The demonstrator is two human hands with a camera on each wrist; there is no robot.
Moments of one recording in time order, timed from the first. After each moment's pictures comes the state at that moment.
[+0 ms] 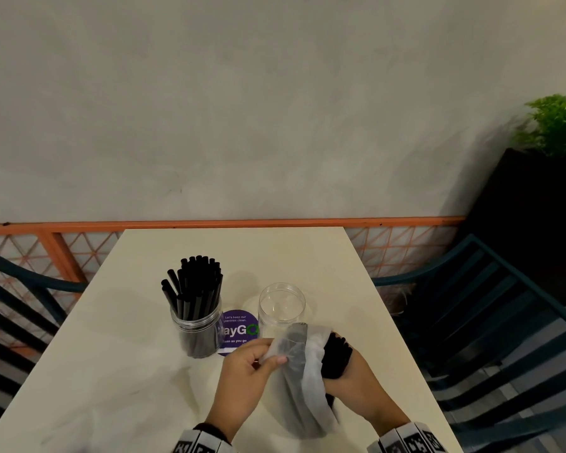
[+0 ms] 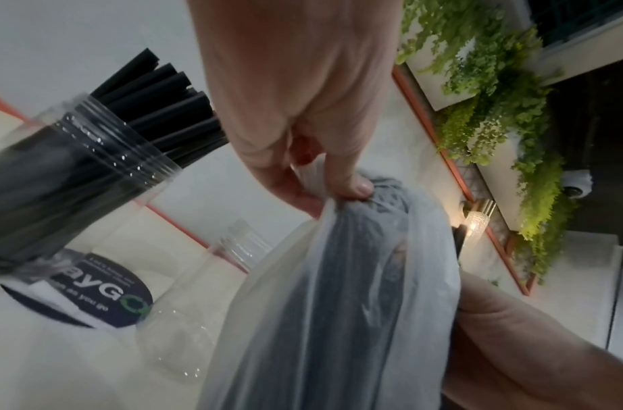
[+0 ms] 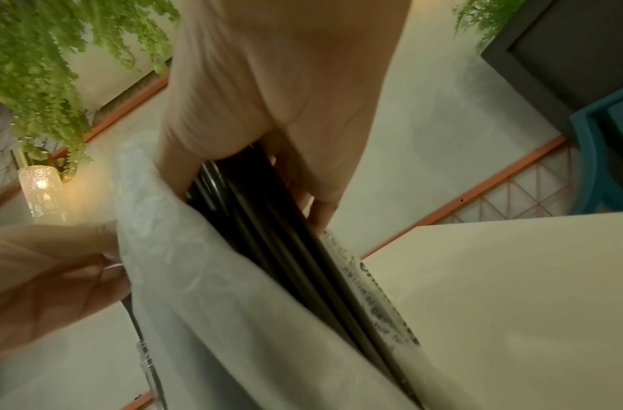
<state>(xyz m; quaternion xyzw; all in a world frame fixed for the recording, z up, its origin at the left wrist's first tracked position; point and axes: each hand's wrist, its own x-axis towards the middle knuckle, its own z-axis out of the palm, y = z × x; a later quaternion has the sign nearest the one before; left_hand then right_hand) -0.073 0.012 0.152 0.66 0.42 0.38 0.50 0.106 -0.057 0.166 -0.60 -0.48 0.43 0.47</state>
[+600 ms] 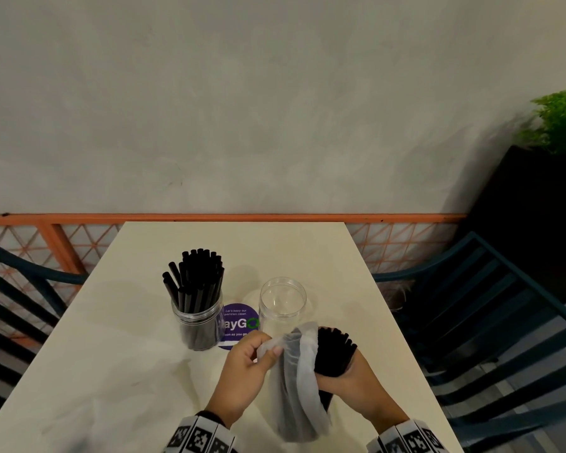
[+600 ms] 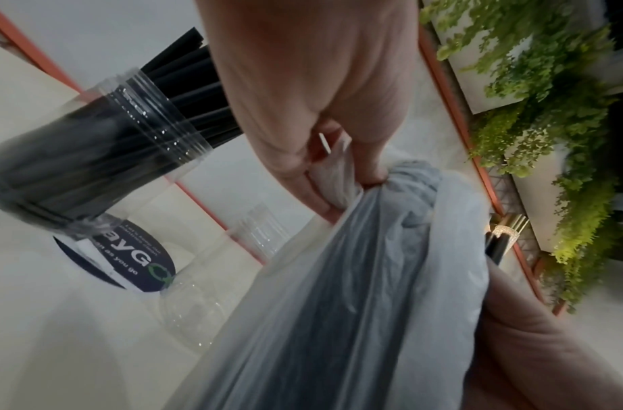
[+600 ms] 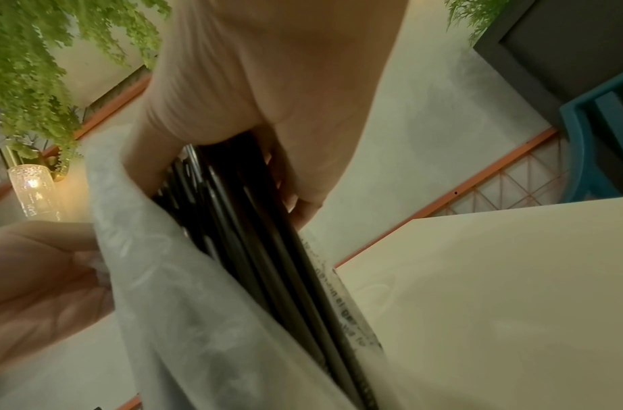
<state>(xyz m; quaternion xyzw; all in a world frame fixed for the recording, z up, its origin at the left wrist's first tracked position) -0.076 0.012 0.150 0.61 0.40 0.36 0.58 0.105 -0.061 0.160 -0.60 -0.47 0.43 0.48</state>
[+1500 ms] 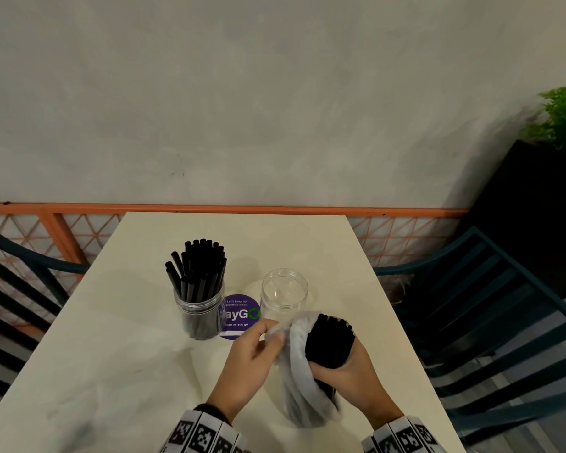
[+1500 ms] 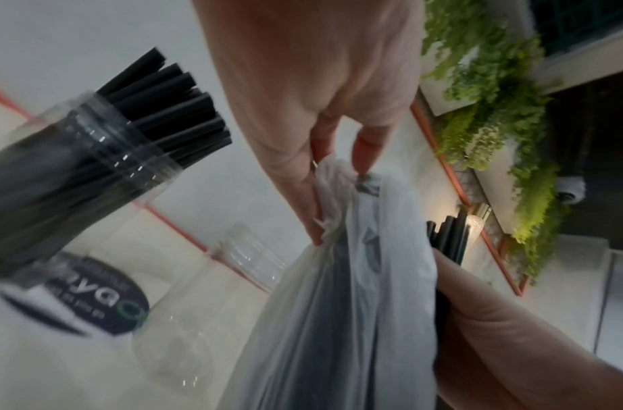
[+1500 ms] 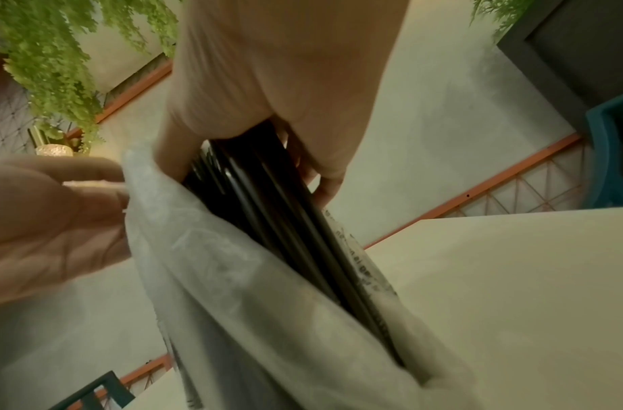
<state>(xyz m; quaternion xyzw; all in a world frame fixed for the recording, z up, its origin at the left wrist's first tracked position) -0.075 0.002 0.163 0.64 0.35 0.36 0.59 0.098 -0.061 0.147 -0.66 -0.46 0.35 0.49</state>
